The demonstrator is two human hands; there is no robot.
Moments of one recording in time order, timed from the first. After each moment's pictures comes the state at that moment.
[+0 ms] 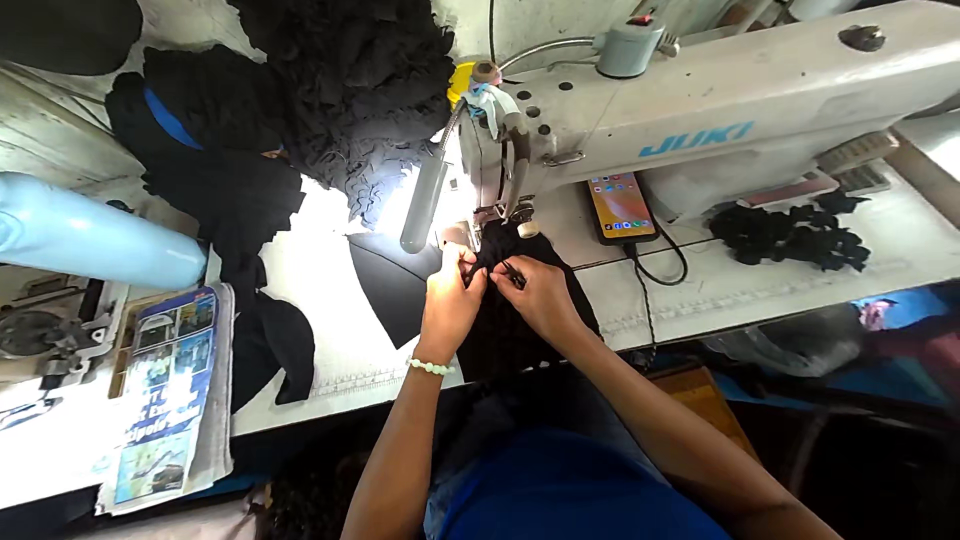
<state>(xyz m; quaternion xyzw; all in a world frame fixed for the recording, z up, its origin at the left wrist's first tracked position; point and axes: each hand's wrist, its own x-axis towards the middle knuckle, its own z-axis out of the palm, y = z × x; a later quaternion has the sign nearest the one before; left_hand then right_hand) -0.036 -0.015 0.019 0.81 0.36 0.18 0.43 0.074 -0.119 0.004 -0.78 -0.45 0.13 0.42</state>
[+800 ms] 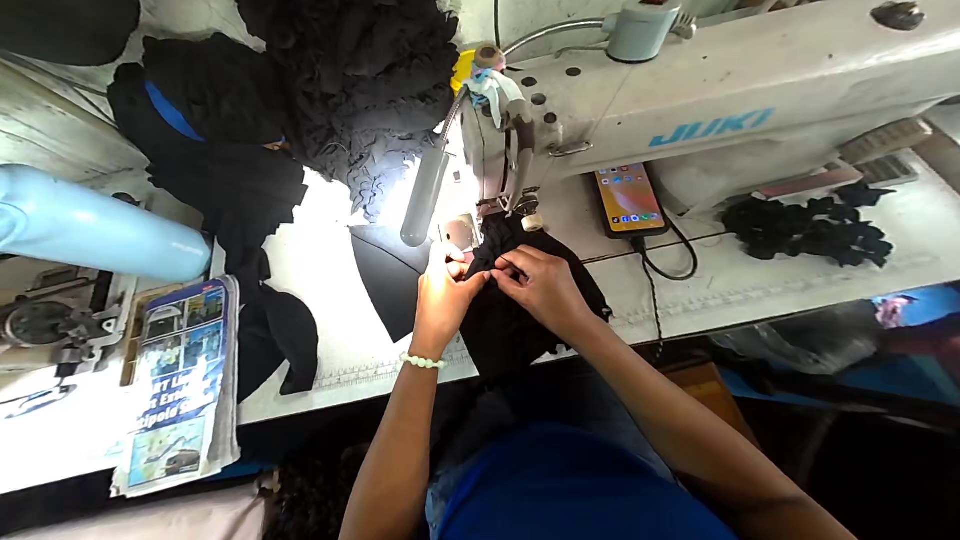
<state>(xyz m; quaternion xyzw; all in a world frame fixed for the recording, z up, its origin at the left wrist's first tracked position) -0.046 -0.010 0.016 0.72 0.41 0.18 0.54 0.084 -0.120 -0.005 -0.73 -0.53 0.08 0.42</state>
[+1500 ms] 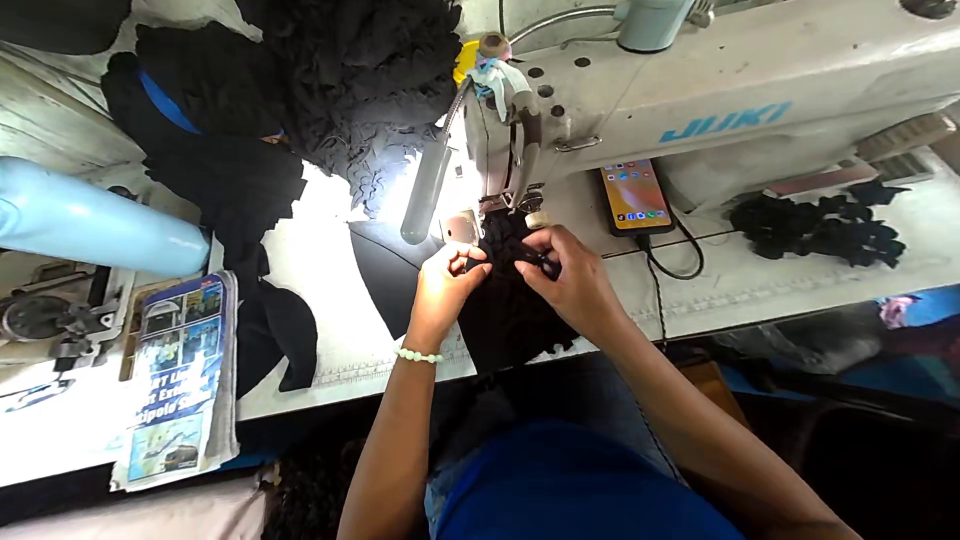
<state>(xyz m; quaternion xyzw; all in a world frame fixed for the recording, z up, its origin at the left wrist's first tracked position) -0.048 -0.003 0.018 0.68 0.37 0.18 0.60 0.094 -0.140 0.024 -0.77 -0.46 0.13 0.43</state>
